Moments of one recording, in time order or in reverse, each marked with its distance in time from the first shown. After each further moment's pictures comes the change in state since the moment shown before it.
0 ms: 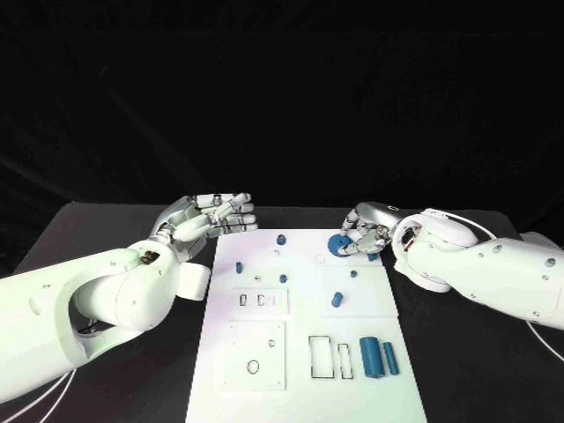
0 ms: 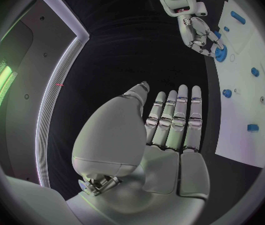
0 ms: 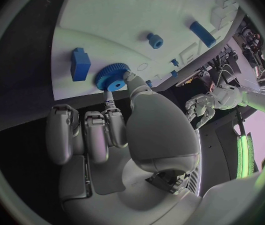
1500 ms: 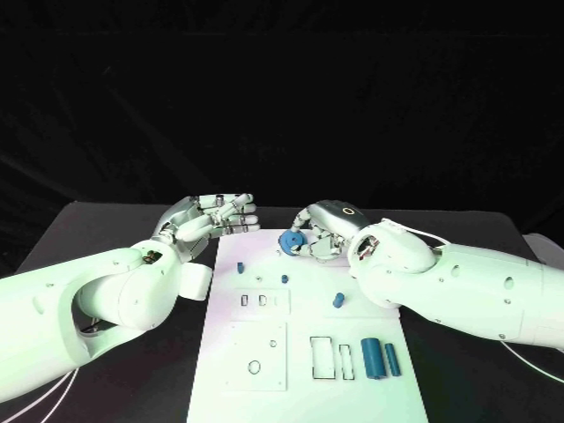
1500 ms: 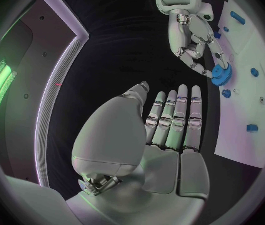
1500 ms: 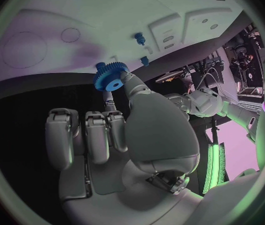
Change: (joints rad) left arm 0.000 0.003 0.000 -0.003 0.000 0.003 -0.004; left_hand 0.000 0.000 0.000 0.000 0.000 0.000 0.000 -0.004 0.000 0.000 0.000 0.000 0.000 0.000 0.000 -0.004 -0.001 0.000 0.000 0.000 0.000 -0.001; right arm -0.007 0.115 -0.013 0.125 -0.184 -0.195 -0.029; right_hand 0.050 0.042 0.086 0.000 -0.057 0.036 -0.011 0.041 0.008 0.028 -0.022 0.051 0.000 0.000 -0.007 0.009 0.000 -0.016 0.032 -0.011 0.050 0.000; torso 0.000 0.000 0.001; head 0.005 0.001
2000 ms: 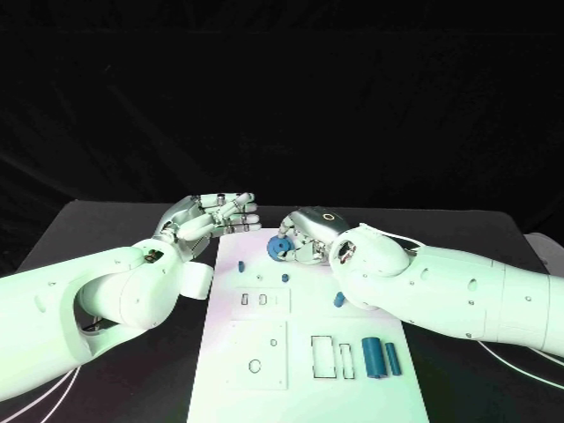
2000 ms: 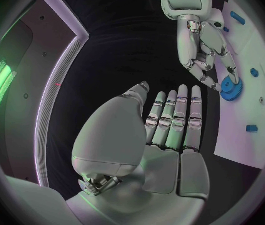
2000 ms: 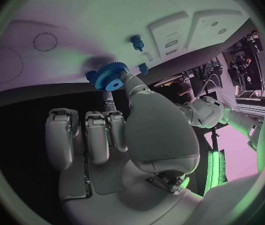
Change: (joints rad) left arm 0.000 0.003 0.000 -0.001 0.000 0.000 -0.001; left_hand 0.000 0.000 0.000 0.000 0.000 0.000 0.000 0.000 0.000 0.000 0.000 0.000 0.000 0.000 0.000 0.000 0.000 0.000 0.000 0.000 0.000 0.000; right arm -0.022 0.111 -0.010 -0.098 -0.033 0.022 -0.011; right_hand 0.000 0.000 0.003 0.002 0.002 0.000 0.000 0.001 0.000 0.000 0.000 0.000 0.000 0.000 0.000 0.003 0.001 0.000 0.000 0.000 0.000 0.000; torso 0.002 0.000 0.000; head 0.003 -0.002
